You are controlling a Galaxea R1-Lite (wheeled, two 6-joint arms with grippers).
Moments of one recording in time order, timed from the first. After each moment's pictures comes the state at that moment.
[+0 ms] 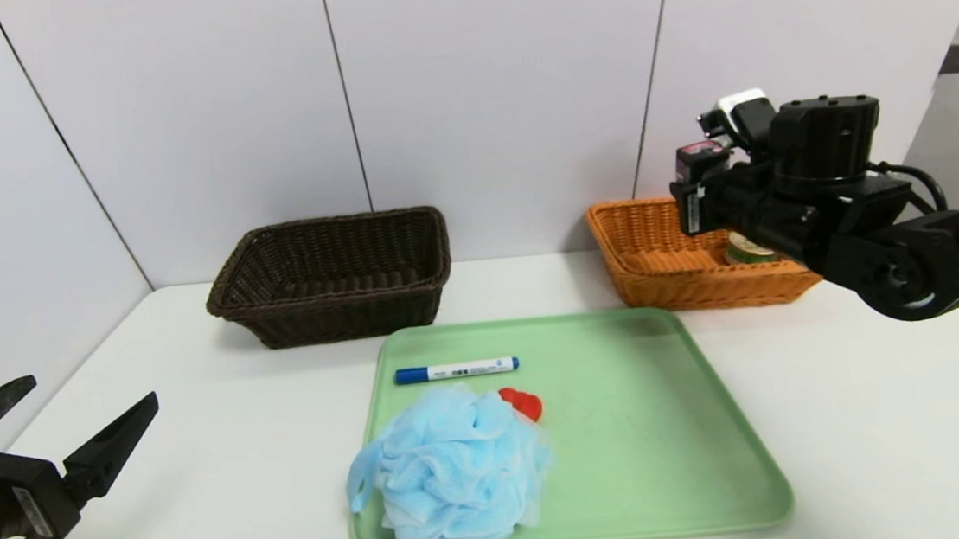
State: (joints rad) left arm -0.02 0.98 -0.23 -0.70 -0.07 0.13; right arm 0.25 1.91 -1.09 -0.68 -0.25 -0.16
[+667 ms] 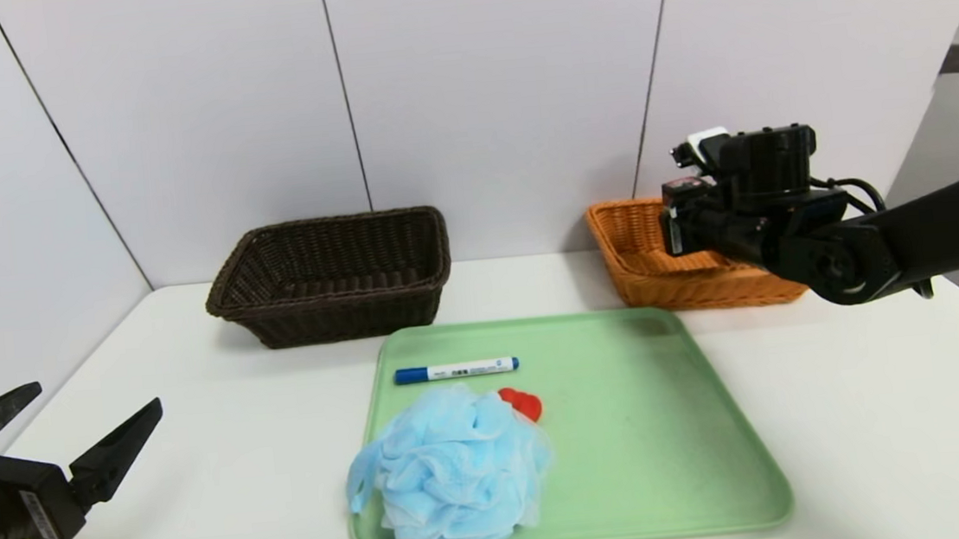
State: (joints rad) left arm -0.02 0.99 -0.22 -0.70 -0.07 0.12; right arm 0.23 2.04 -1.22 -0.52 -0.26 -0.13
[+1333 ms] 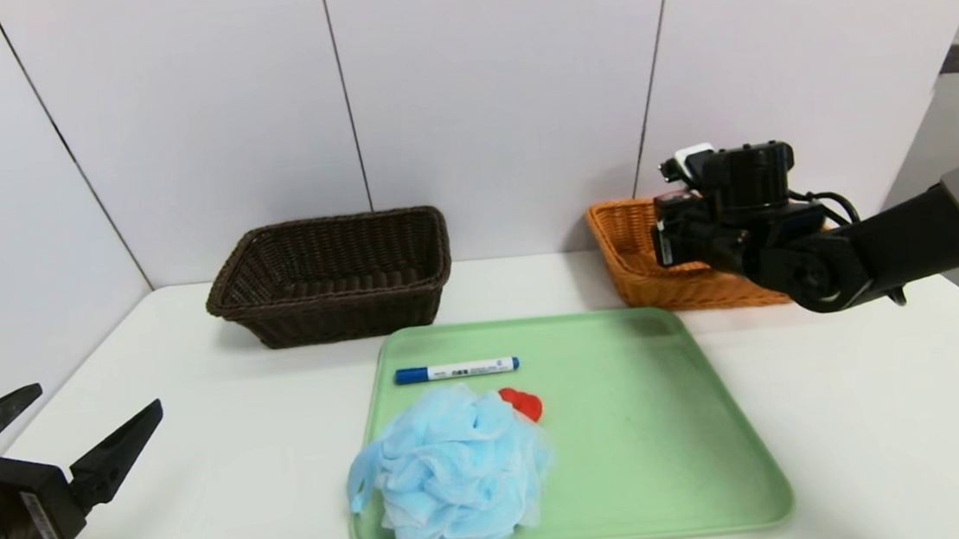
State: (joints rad) left arm -0.02 0.99 -0.21 -0.70 -0.07 0.12; right arm 0.23 2.09 -1.24 -0.53 -0.27 -0.12
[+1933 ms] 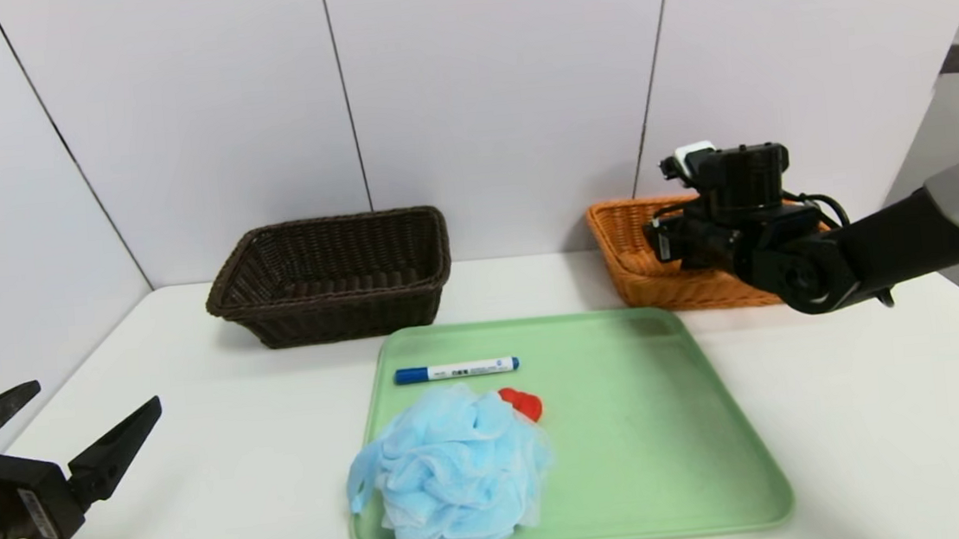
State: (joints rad) left arm -0.02 0.99 -0.22 -0.70 -0.07 0.12; right arm 0.24 2.12 -1.25 -0.57 -0.31 -0.12
